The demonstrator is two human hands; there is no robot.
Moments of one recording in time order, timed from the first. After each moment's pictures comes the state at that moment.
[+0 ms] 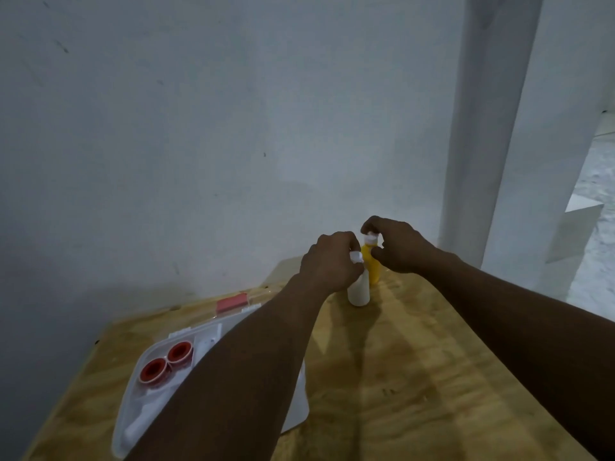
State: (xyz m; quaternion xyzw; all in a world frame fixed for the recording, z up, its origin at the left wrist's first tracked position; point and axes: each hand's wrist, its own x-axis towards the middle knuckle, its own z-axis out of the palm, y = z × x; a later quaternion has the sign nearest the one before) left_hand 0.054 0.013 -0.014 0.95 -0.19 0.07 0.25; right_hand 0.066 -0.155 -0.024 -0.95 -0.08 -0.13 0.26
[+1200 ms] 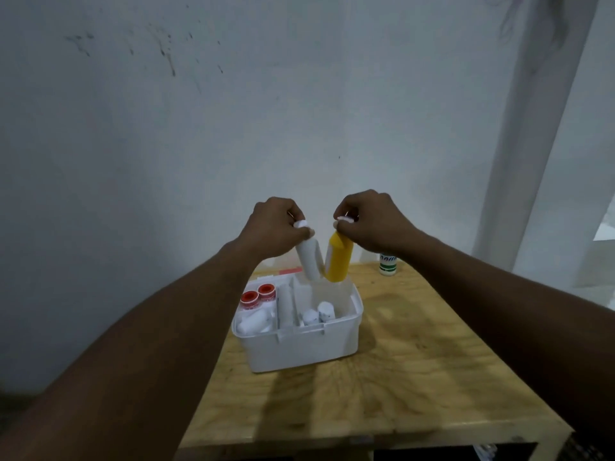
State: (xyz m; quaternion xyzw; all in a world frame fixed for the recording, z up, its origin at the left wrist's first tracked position) left_hand -0.047 0.200 0.064 0.93 -0.11 0.19 0.30; right_hand -0.055 -0.005 0.071 -0.90 -0.22 -0.24 0.28
